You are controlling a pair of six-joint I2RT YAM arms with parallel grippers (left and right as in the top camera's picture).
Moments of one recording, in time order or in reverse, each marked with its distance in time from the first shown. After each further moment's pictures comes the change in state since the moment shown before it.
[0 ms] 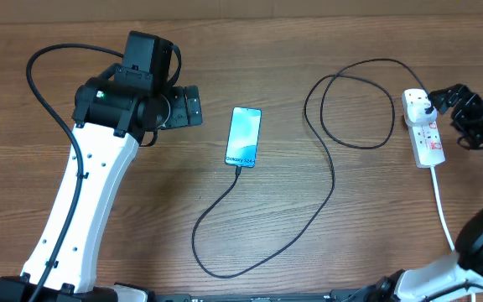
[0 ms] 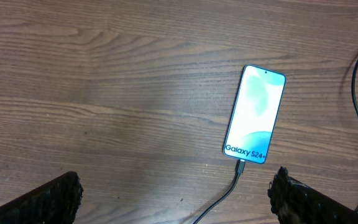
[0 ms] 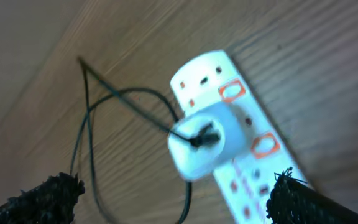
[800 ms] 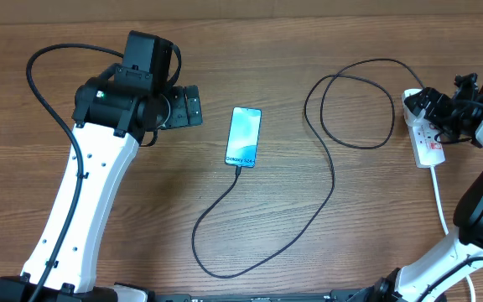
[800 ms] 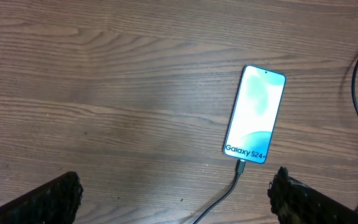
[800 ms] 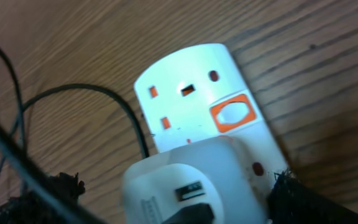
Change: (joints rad) left arm 0.000 0.000 0.000 0.001 0.000 0.000; right arm 0.103 0.171 0.000 0.137 0.130 -0.042
